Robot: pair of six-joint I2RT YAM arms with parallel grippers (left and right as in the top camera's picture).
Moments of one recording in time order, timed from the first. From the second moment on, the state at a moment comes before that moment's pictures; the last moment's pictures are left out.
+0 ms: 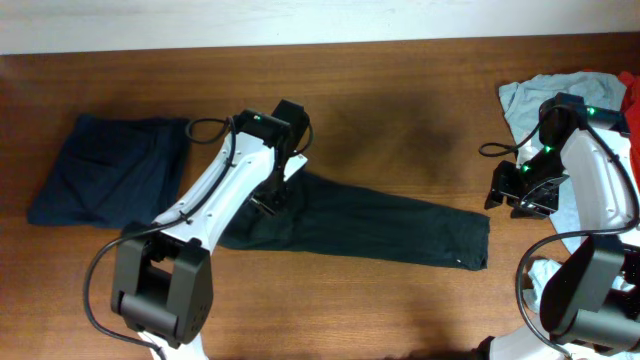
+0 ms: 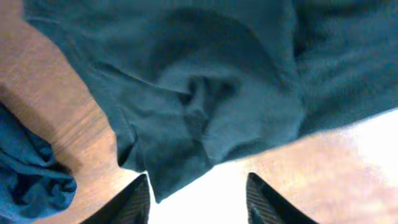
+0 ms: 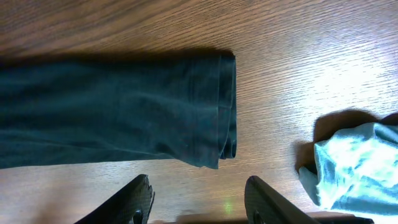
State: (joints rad) left arm -0.44 1.92 1.57 -1.27 -0.17 0.17; right arm -0.28 1.76 1.44 -1.37 -0.14 0.06
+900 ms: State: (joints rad) left arm -0.19 2.16 1.58 -1.00 0.11 0.11; right arm -0.30 1.76 1.21 -1.11 -0.19 0.15
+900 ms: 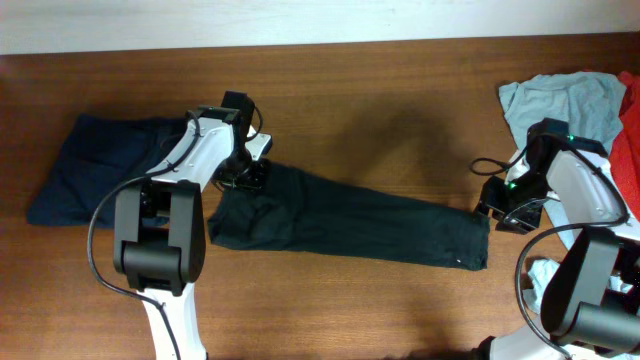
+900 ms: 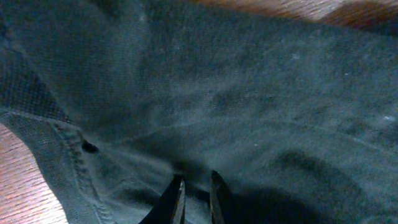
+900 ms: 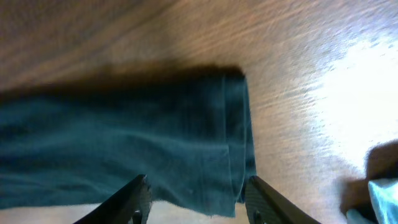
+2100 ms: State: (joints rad) left arm -0.19 2.17 1.59 -1.01 0.10 0.11; right arm -0.35 1.78 1.00 -0.64 -0.22 0.13
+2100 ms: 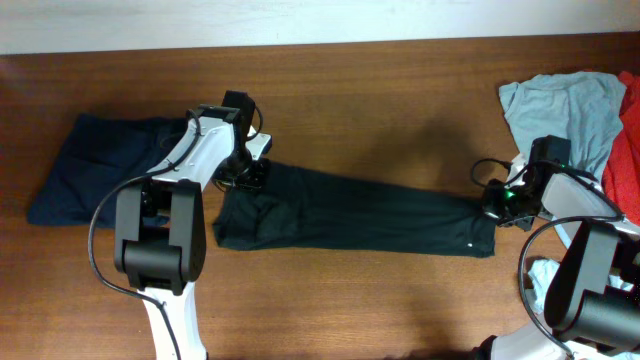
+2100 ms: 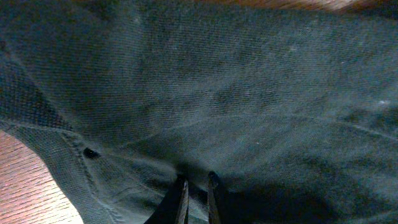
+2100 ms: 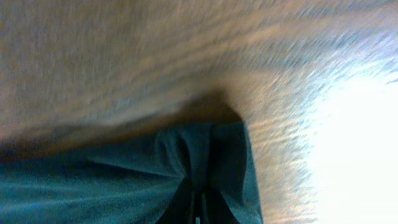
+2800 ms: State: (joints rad) left arm -0.18 2.22 1.89 -1.19 0.06 0.10; right arm -0.35 1.78 1.28 -0.90 -0.35 0.02
